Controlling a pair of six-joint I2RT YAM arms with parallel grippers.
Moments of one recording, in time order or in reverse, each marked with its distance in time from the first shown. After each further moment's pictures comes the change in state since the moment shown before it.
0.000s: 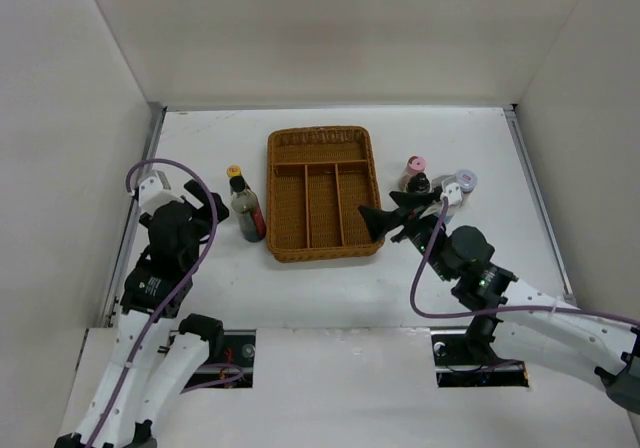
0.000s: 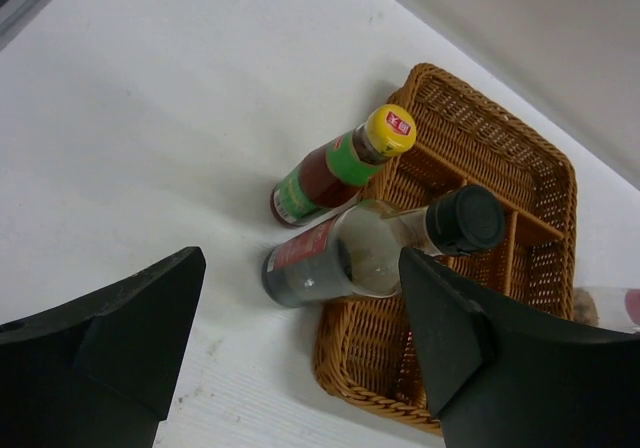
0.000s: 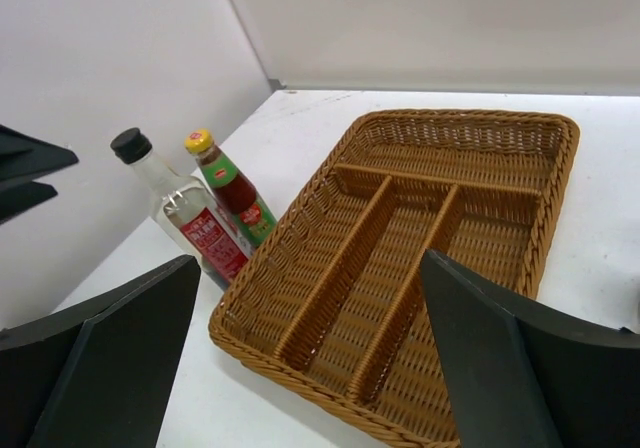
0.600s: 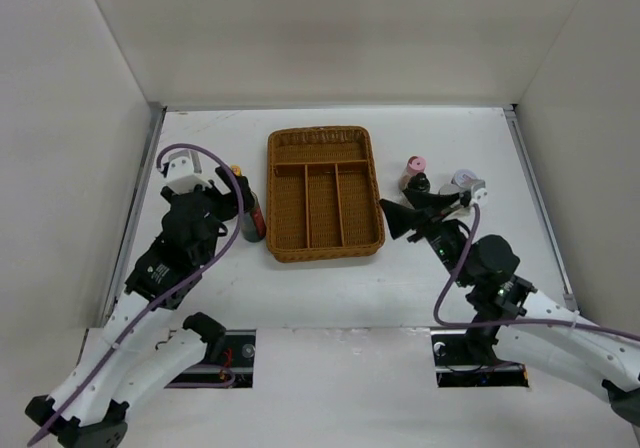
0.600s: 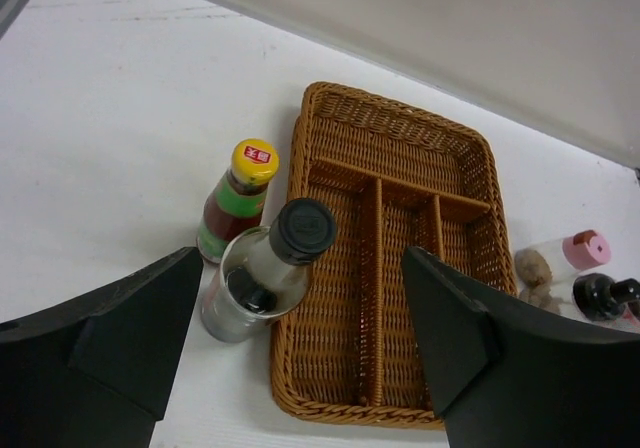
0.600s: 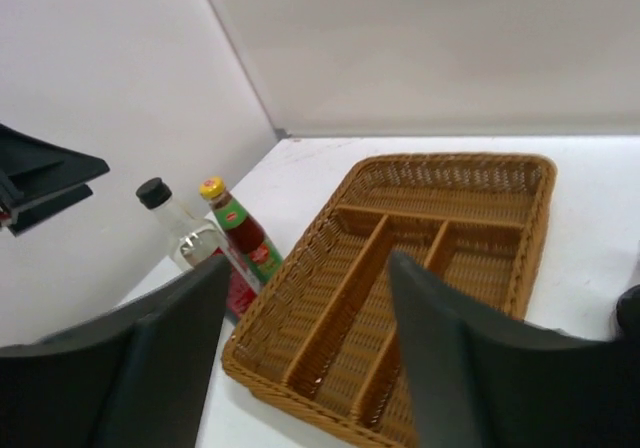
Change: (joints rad) left arm -0.265 0.094 0.088 0.154 -0.101 0.138; right arm -0.006 -0.139 -0.011 -0.022 0.029 -0.006
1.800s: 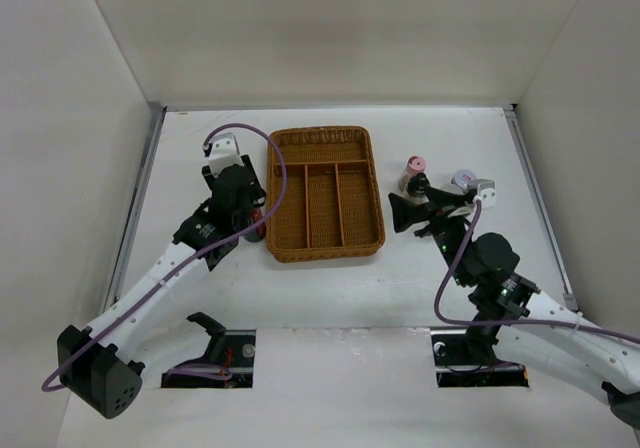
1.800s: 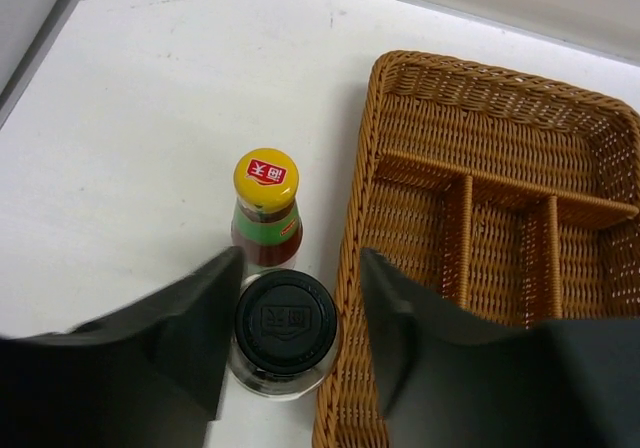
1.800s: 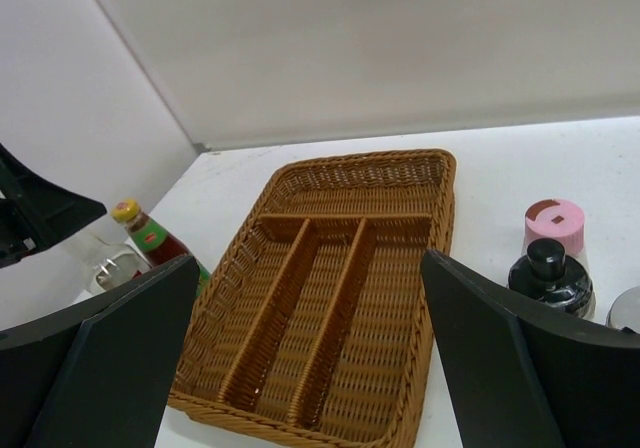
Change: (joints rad) left arm -0.018 0.327 -0.015 0.175 -0.141 0.096; right arm -0.020 -0.032 0.014 -0.091 0.170 -0.039
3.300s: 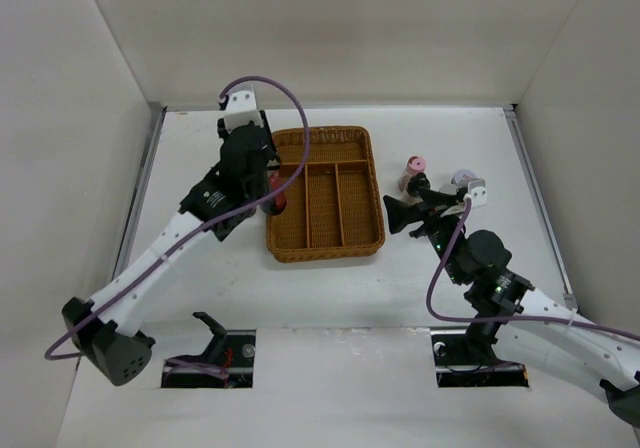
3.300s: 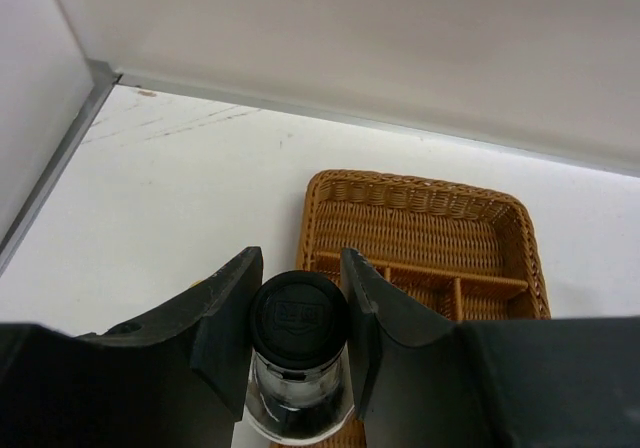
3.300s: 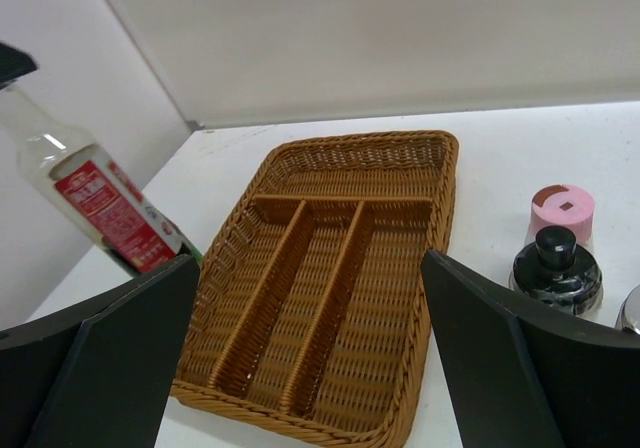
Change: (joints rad) left arm -0.114 0.138 0.367 -0.015 -0.106 0.146; right arm -0.006 0.045 -0.010 0.007 -0.027 0.004
